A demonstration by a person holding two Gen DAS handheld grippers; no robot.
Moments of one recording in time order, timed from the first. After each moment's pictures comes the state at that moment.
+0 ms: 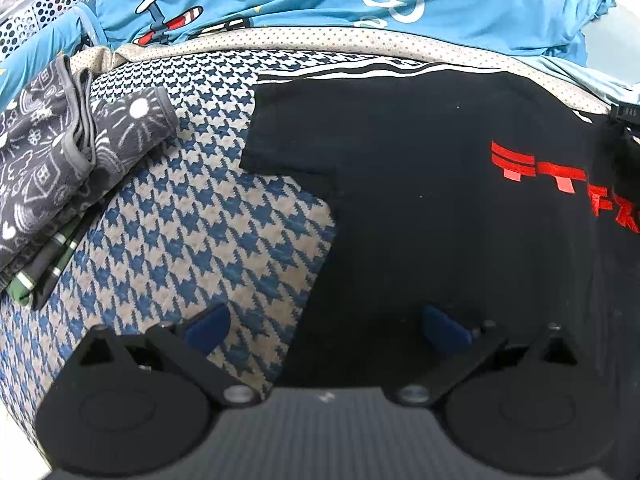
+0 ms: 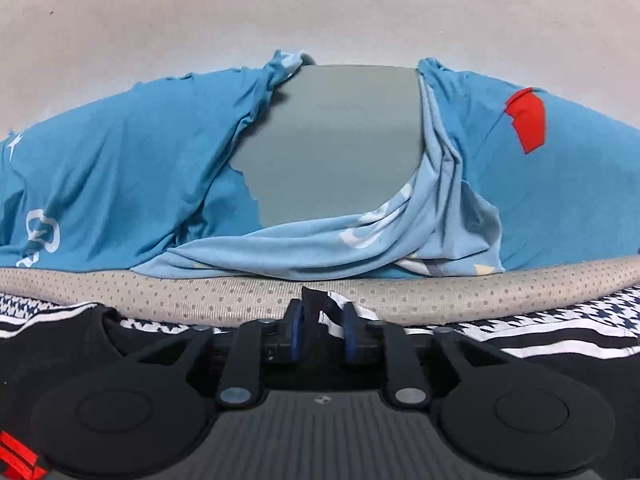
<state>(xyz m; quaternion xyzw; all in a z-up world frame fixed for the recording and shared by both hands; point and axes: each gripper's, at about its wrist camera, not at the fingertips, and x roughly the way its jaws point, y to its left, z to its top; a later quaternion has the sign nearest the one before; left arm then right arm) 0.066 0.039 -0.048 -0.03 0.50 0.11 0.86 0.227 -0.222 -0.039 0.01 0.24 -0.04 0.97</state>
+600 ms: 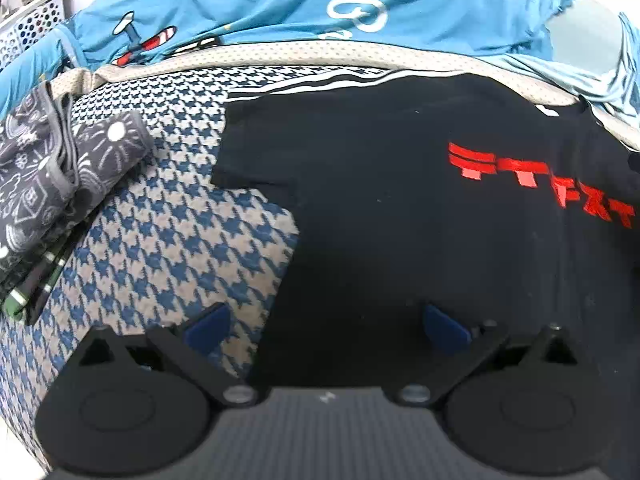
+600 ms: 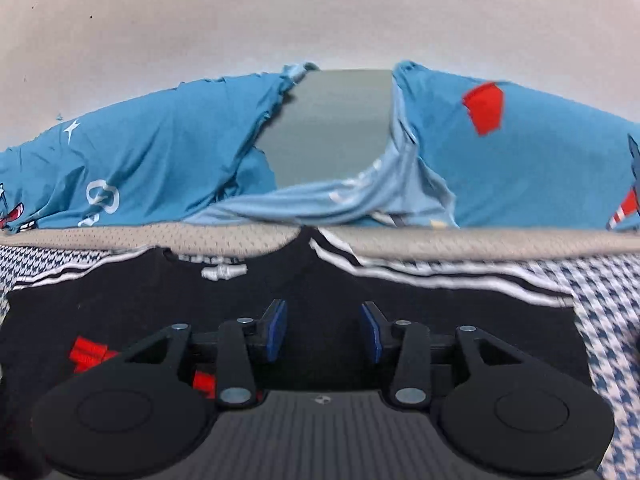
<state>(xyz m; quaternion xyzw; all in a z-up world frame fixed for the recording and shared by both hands) 0.061 0.020 -0.041 -0.01 0.49 0.08 0.87 0.141 -0.252 -0.008 0.01 0.31 0.02 0.95</state>
